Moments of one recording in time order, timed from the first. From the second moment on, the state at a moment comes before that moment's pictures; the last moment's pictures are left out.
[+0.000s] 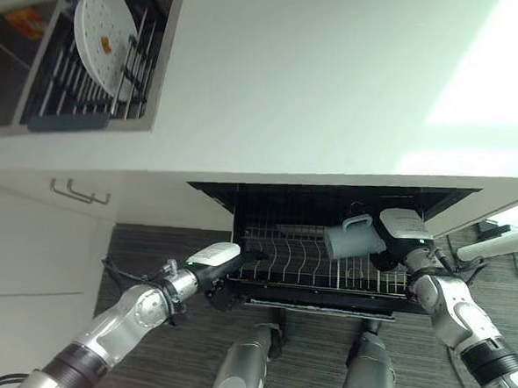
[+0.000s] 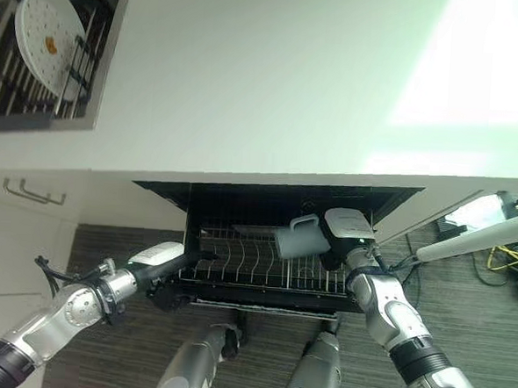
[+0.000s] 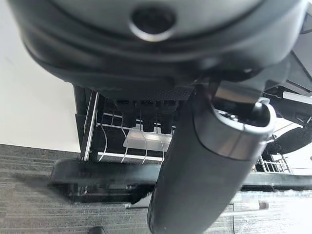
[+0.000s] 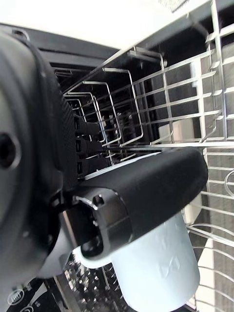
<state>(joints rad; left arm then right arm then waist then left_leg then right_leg) -0.14 0.82 -0.42 0.07 0.37 -0.20 -0.24 -0.32 -0.70 0.40 0.23 -0.62 0.21 0.03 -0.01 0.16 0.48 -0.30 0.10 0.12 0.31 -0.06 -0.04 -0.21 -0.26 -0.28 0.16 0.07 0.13</state>
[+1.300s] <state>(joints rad) 0.05 0.87 -0.23 -0.10 0.32 -0.20 -0.36 0.09 -0.88 0.06 -0.06 -0.65 -0.15 -0.44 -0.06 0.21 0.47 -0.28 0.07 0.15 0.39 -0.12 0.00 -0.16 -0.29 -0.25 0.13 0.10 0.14</state>
